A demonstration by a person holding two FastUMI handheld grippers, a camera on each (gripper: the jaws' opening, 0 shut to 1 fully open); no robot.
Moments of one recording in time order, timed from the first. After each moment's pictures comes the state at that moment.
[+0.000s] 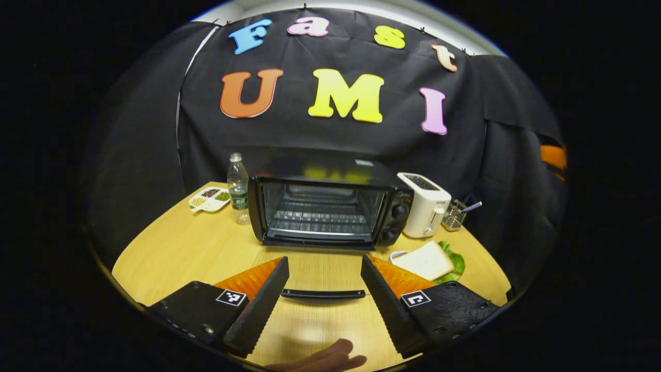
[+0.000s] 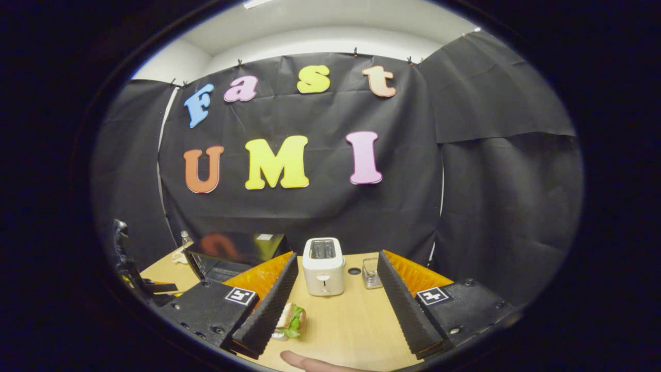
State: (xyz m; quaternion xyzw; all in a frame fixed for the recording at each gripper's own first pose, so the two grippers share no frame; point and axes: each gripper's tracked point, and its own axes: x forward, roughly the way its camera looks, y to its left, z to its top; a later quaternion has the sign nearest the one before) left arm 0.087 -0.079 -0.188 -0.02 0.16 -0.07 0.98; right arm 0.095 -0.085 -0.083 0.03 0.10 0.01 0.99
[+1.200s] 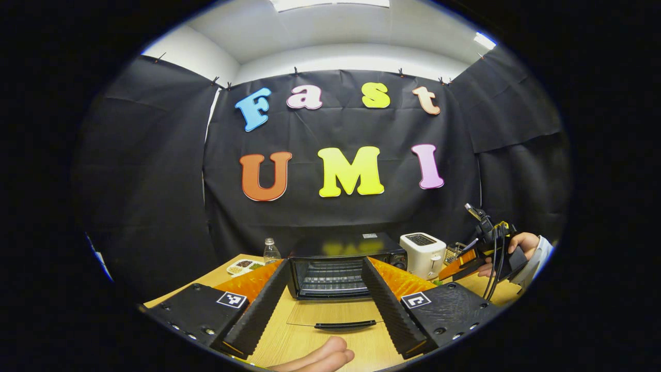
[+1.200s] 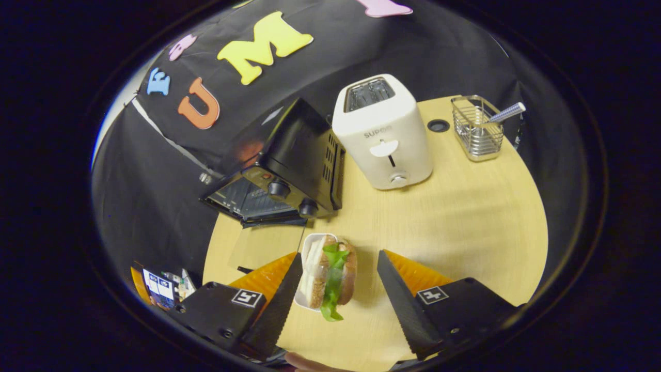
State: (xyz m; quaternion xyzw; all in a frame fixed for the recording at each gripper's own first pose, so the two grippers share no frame) left arm 0.033 -0.065 -0.092 0.05 -0.01 -0.03 1.00; right arm 0.191 0.006 -0.319 0.20 0.48 0.22 0.83
